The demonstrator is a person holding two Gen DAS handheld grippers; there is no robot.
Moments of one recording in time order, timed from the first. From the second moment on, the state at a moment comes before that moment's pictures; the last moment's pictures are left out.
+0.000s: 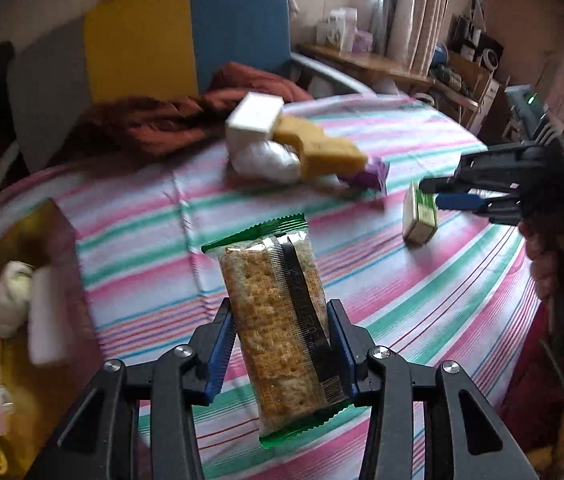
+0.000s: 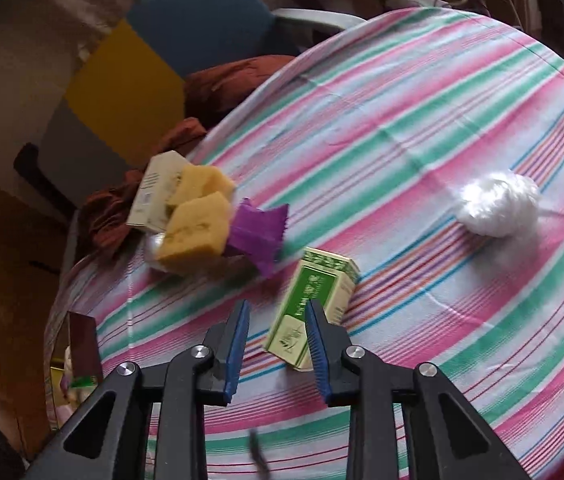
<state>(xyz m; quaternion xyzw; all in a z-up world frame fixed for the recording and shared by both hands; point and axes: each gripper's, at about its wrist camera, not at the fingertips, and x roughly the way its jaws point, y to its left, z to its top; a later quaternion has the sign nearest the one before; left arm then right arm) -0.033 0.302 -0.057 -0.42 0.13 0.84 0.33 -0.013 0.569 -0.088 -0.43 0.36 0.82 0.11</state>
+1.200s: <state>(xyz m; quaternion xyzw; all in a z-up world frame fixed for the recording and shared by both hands) -0.028 0.085 -0.014 -0.38 0.02 0.90 0.20 -0.030 0.537 -0.085 -0.47 0.26 0.83 0.14</state>
